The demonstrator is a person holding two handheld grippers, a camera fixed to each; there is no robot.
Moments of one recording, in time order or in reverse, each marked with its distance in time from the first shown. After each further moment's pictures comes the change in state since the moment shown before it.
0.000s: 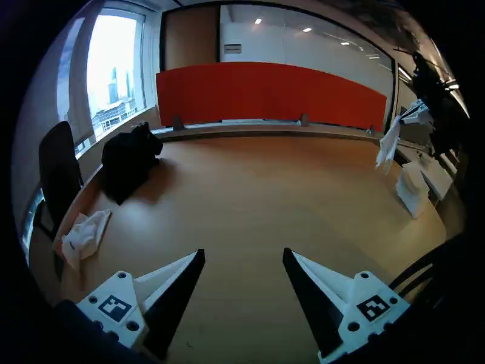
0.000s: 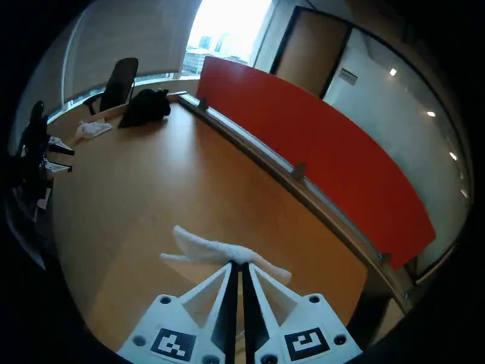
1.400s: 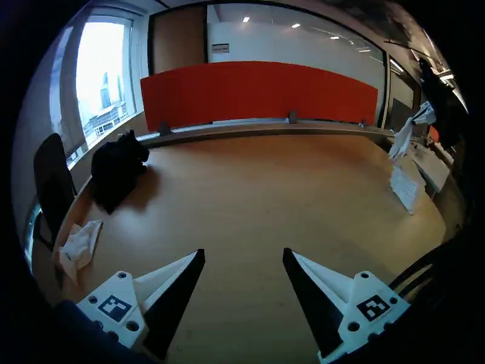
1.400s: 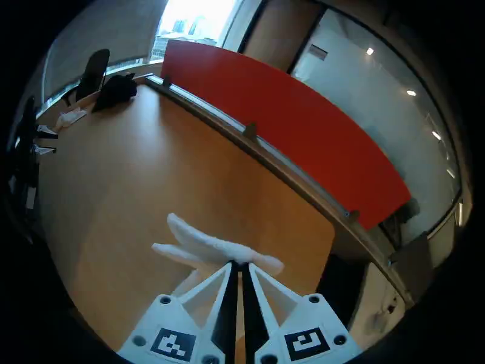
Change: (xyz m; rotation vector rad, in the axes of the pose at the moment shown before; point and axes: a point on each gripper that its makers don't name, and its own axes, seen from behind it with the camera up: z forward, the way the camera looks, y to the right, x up) left arm 0.013 0.032 0.008 -0.030 -0.008 0.051; right arm -0.108 0.089 -0.078 -0.138 -0.126 0.080
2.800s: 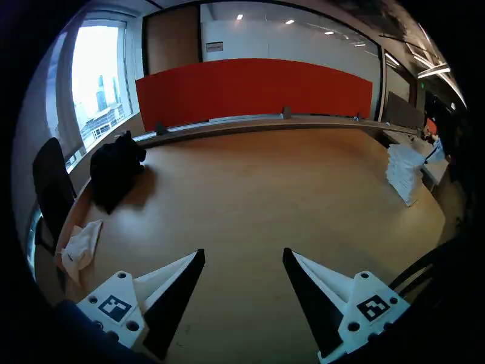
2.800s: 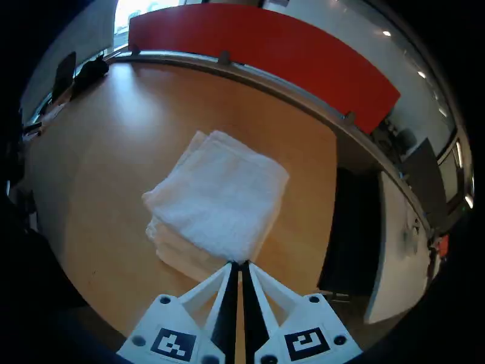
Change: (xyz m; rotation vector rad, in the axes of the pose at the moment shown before) left arm -0.009 0.007 -0.011 -0.007 -0.018 0.029; right arm -0.199 -0.032 -0.007 -0.012 -0.241 0.235
